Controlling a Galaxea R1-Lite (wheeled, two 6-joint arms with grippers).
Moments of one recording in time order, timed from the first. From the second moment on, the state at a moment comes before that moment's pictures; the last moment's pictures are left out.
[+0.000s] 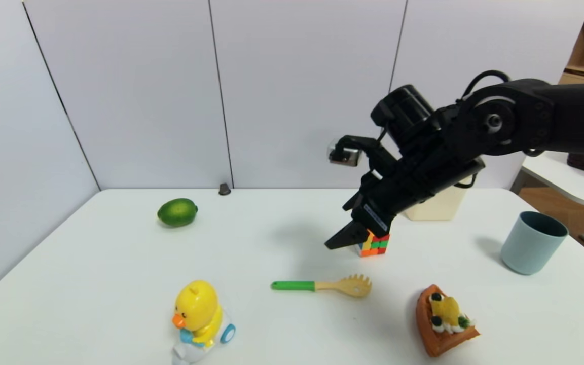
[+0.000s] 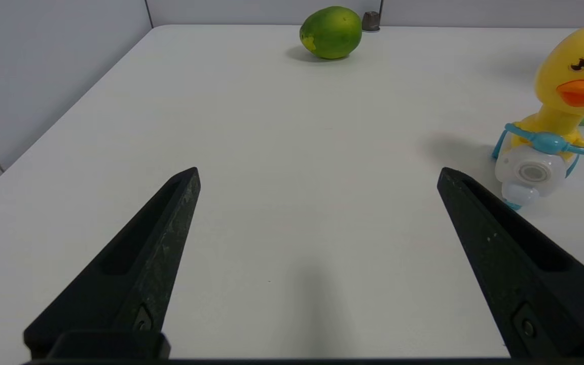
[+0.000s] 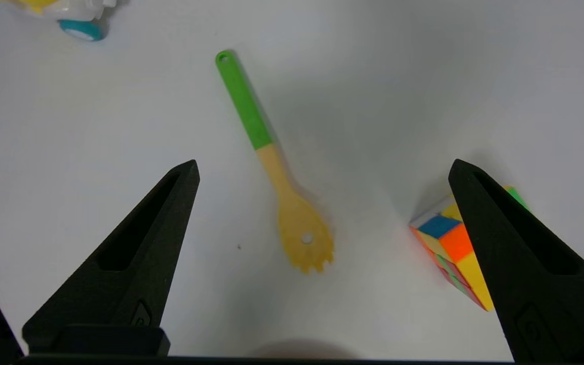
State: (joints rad) left arm -0.01 0.00 0.00 0.00 0.01 -0.03; right arm 0.54 2.00 -1.75 0.73 0.38 -0.49
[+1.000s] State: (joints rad) left arm -0.01 0.00 0.00 0.00 0.01 -0.03; right arm 0.62 2.18 -1.81 0.84 0.36 -0.72
